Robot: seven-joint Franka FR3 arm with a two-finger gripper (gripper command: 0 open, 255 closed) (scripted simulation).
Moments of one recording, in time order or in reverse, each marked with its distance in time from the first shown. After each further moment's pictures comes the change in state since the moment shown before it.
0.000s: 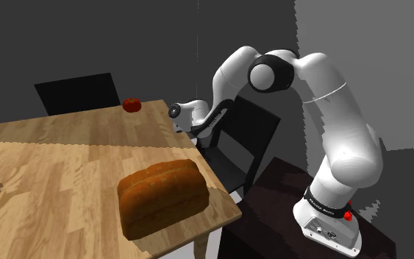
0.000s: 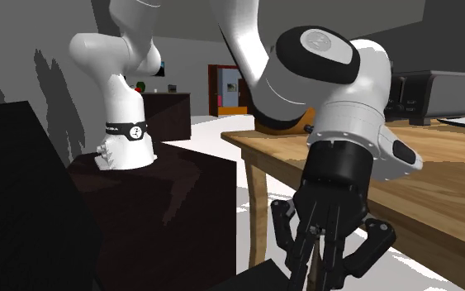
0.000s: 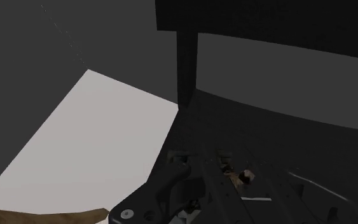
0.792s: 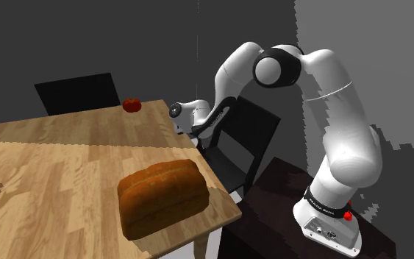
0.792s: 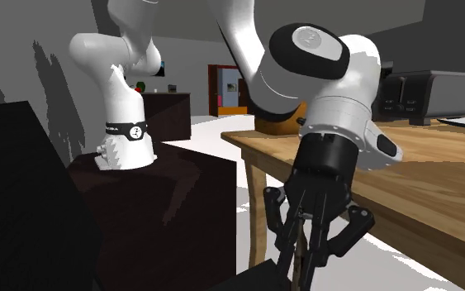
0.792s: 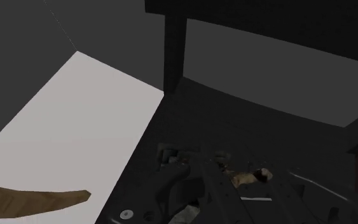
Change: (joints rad) arm -0.014 -0.057 0.038 -0.079 0.030 -0.005 -0.070
